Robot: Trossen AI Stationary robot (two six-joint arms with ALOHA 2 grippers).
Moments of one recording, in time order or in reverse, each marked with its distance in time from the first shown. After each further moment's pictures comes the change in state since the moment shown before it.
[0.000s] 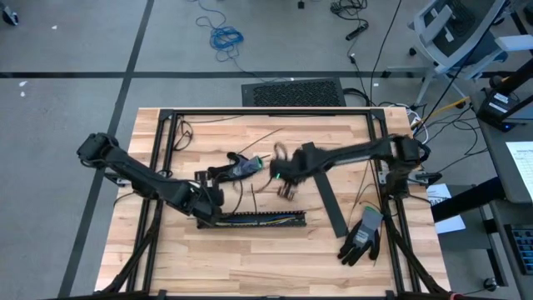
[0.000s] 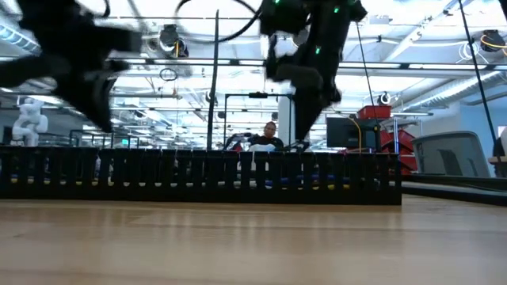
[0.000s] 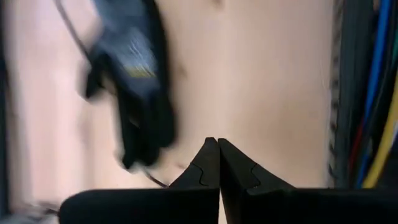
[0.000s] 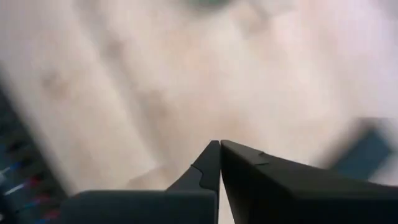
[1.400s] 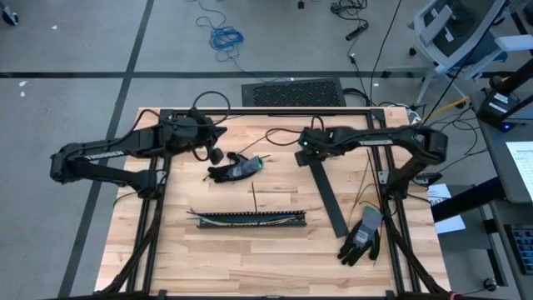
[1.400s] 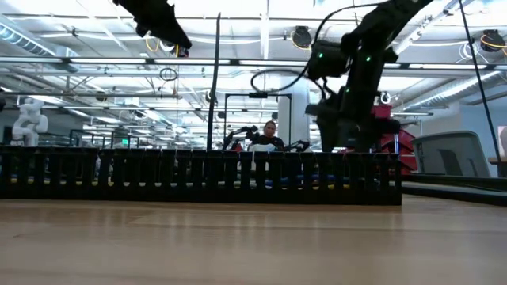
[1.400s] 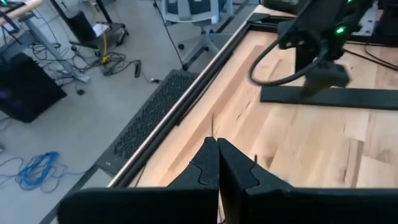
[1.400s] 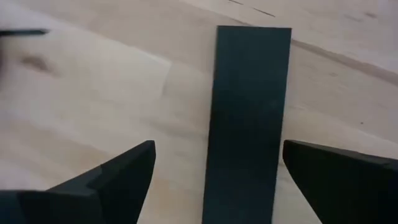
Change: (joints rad) left arm 0.641 -0.384 0.121 0.409 0.109 0.372; right arm -0.327 -0.221 -0.420 0.226 -0.078 0.468
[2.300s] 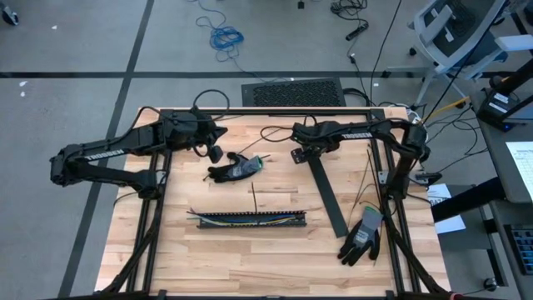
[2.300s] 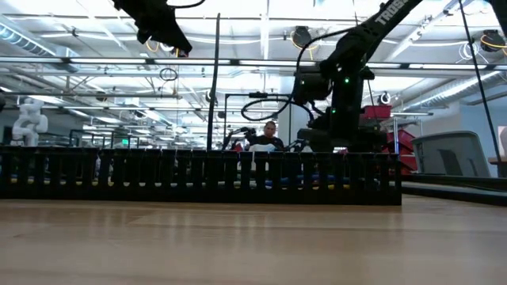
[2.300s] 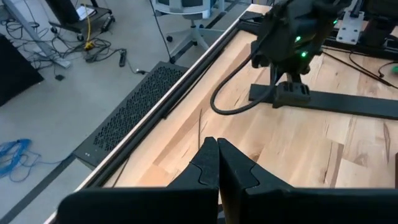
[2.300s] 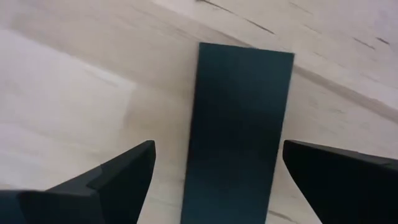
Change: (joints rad) left arm 0.060 0.000 0.000 -0.009 0.109 -0.064; right arm -0.069 0.193 0.120 -0.061 -0.007 -0.115
